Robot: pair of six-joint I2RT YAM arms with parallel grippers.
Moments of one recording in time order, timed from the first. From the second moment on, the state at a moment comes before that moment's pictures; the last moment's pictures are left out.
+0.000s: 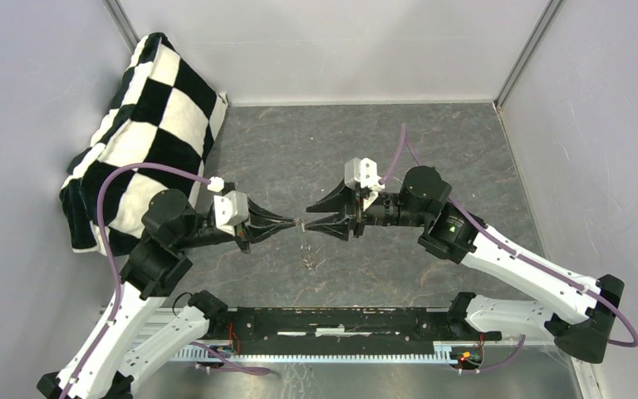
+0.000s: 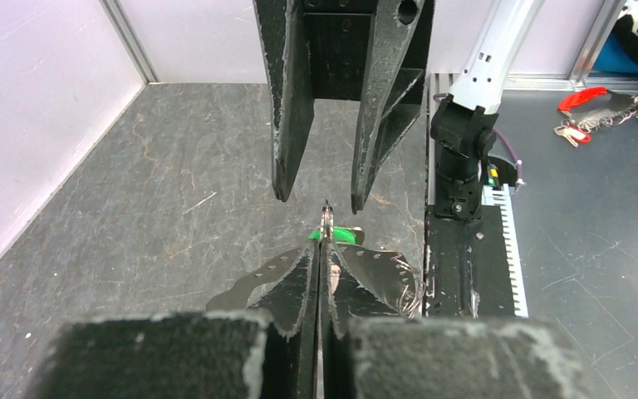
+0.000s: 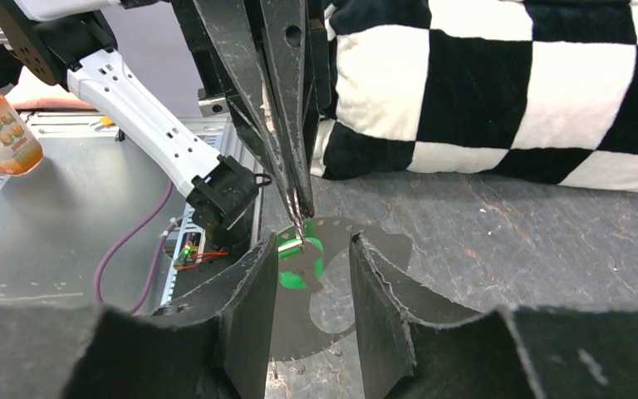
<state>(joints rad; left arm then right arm) -0.56 0.64 0.94 -0.31 0.81 0.13 0.97 1.08 1.06 0.07 -0.57 -0.01</state>
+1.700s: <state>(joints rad) -0.56 0.64 0.96 -0.36 0.84 0.18 0.94 1.07 1.00 0.04 -0.60 0.03</state>
